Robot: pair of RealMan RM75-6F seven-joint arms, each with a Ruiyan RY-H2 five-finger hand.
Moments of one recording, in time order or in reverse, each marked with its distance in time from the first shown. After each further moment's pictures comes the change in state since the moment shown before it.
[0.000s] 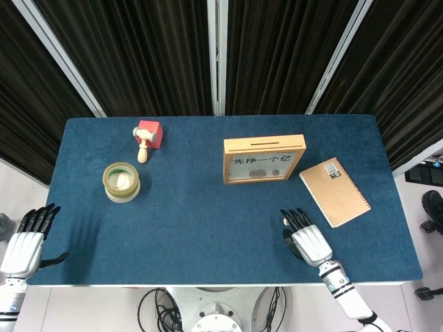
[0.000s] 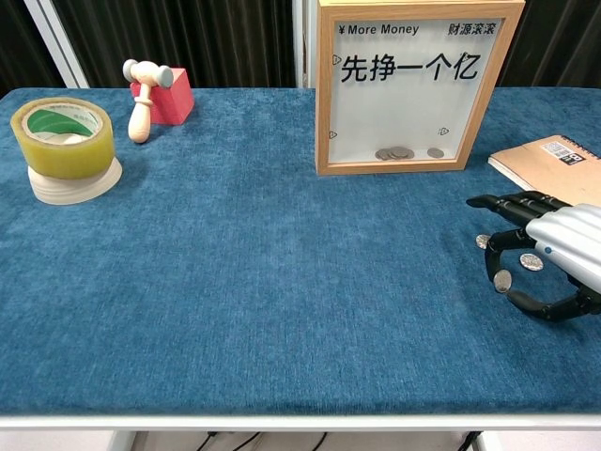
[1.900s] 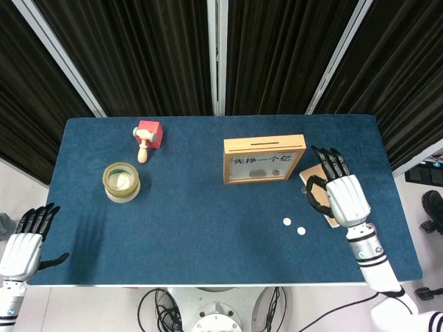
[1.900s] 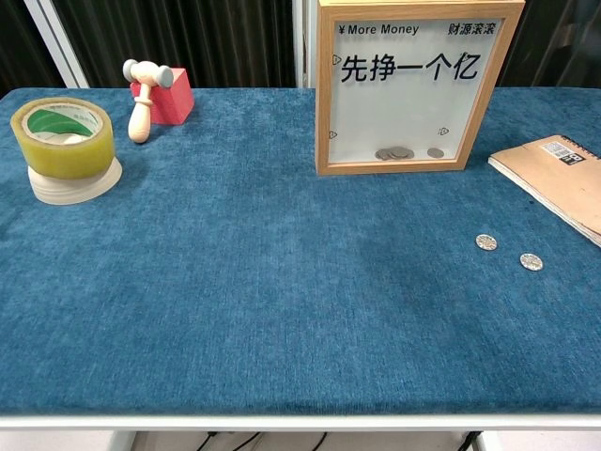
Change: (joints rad) left arm 0.013 0.039 0.006 -0.073 0.028 0.045 0.018; right arm 0.084 0.372 0.305 -0.414 0.083 0.116 0.135
